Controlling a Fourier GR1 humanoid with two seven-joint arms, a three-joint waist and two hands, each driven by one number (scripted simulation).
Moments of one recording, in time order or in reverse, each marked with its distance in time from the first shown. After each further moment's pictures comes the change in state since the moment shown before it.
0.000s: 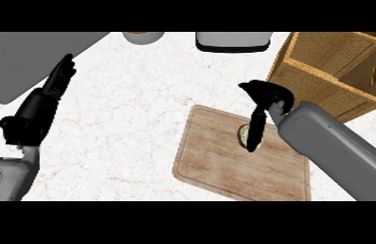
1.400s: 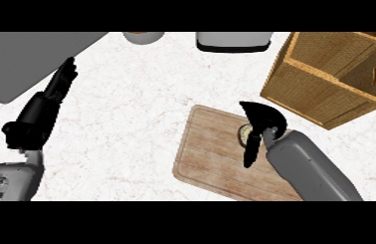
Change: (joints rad) left arm 0.031 -0.119 0.106 -0.043 -0.127 -0.102 0.022; right arm 0.281 0.202 -0.214 -0.014 0.435 0.051 -0.085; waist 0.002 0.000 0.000
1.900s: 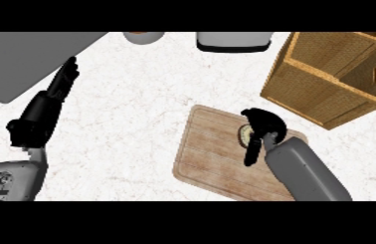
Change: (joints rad) left arm -0.014 -0.041 0.037 0.024 -0.038 -0.035 -0.013; right arm 0.064 0.057 -0.074 0.051 0.122 0.023 -0.059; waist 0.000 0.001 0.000
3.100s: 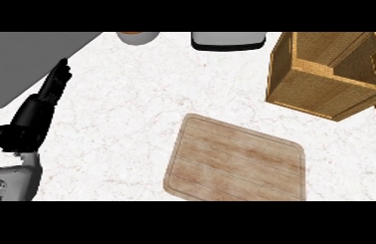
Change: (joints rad) left arm 0.030 -0.024 0.055 -0.036 -0.027 -0.027 -0.002; right arm 0.220 -0.600 -0.410 0.336 0.141 -0.307 -0.747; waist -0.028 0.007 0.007
